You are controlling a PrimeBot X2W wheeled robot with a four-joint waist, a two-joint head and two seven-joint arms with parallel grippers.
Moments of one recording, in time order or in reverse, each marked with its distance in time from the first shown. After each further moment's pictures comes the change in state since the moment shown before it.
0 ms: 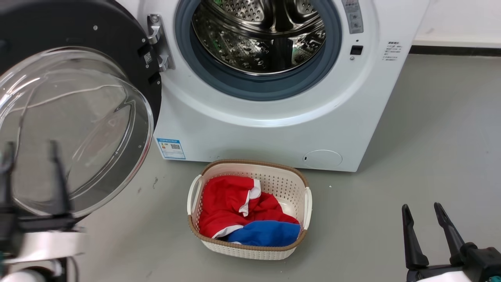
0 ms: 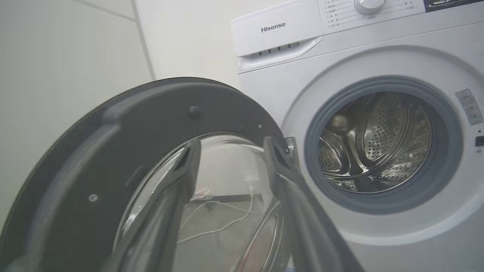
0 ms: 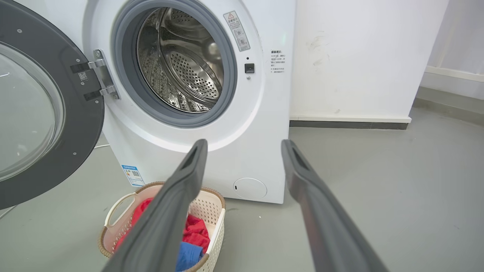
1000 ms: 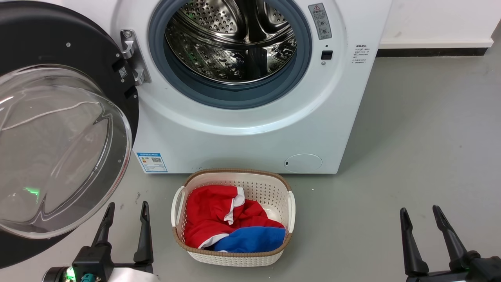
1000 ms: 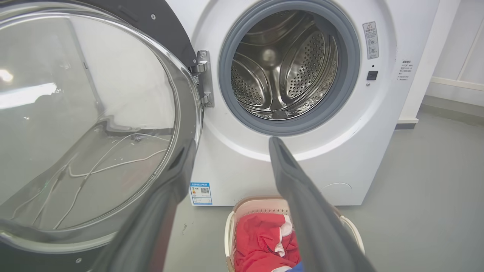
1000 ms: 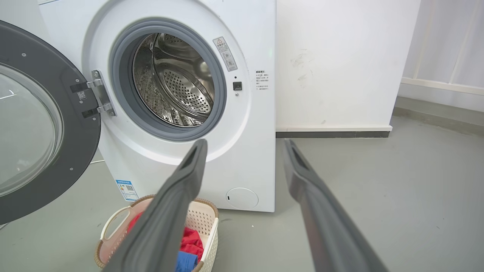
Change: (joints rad) left arm 0.150 -0.130 -0.250 0.166 -0.027 0.066 0.000; right arm 0.059 0.000 0.026 -0.090 0.016 0.000 0.000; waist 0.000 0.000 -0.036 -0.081
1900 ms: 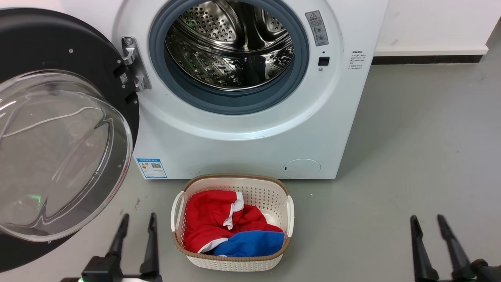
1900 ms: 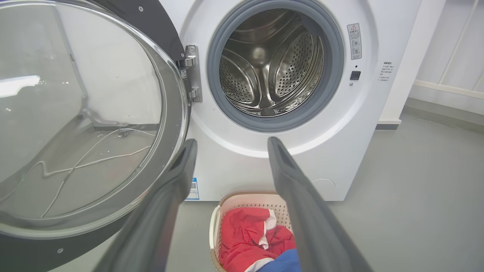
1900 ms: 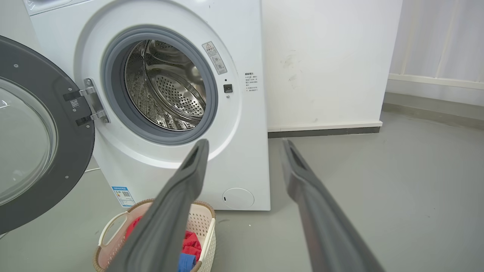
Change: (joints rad) left arm 0.042 -0.009 -0.041 -0.003 -0.032 0.007 0.001; right arm 0.036 0.000 -0.021 -0.010 0.034 0.000 0.001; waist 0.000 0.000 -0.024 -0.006
